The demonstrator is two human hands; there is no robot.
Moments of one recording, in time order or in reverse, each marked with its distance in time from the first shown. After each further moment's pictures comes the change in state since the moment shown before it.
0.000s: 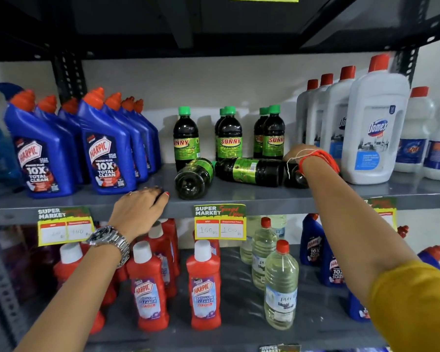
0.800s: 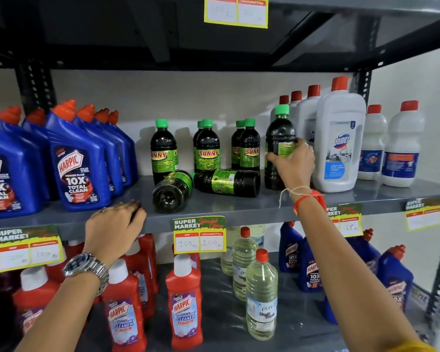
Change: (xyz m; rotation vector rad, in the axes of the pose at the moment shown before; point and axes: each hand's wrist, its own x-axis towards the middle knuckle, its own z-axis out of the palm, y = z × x) left_hand -0.004 0.001 0.008 0.010 0.232 0.045; right_hand -0.020 0.023 0.000 0.515 0.562 -0.281
